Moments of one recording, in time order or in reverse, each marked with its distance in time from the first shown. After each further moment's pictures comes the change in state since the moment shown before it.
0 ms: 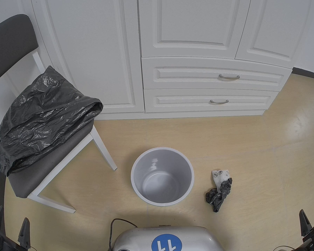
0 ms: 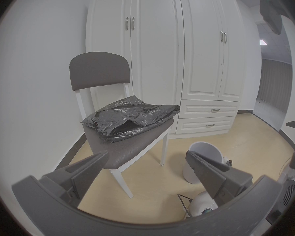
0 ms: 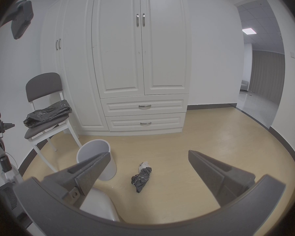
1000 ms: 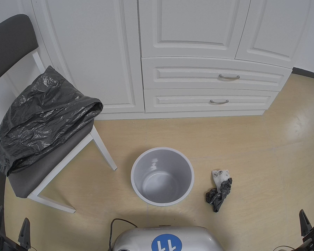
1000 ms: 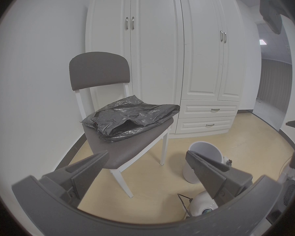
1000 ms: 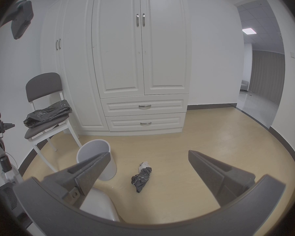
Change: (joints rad) left arm 0.000 0.000 0.000 0.001 -0.001 0.003; right arm 0.000 0.000 0.000 0.000 0.000 0.000
